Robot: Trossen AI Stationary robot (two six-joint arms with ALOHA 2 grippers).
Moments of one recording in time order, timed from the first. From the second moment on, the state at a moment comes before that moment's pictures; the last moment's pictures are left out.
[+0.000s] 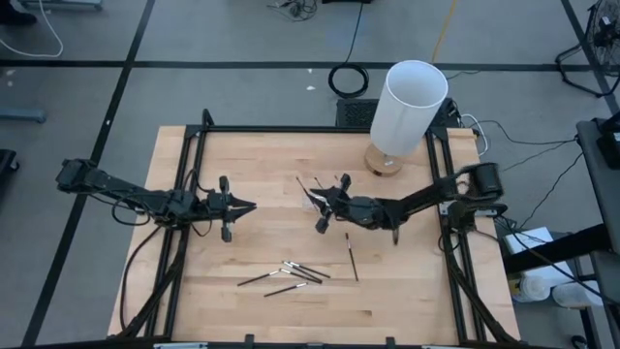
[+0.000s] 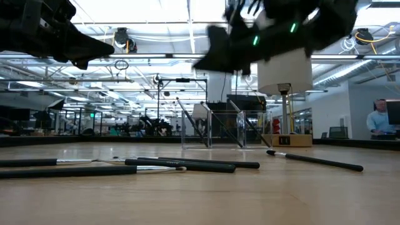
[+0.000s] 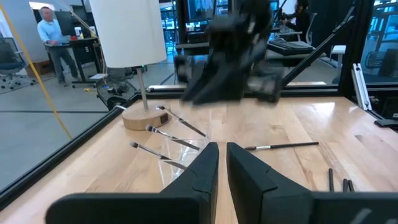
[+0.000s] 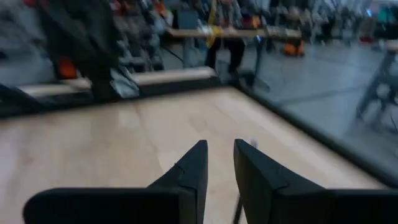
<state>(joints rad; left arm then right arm) -0.24 0.60 0.10 0.46 -0.37 0.05 0.11 1.74 0.78 0.82 0.57 0.06</state>
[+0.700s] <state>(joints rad) -0.24 0.60 0.10 0.44 -0.37 0.13 0.46 0.93 0.50 0.57 0.63 -0.05</state>
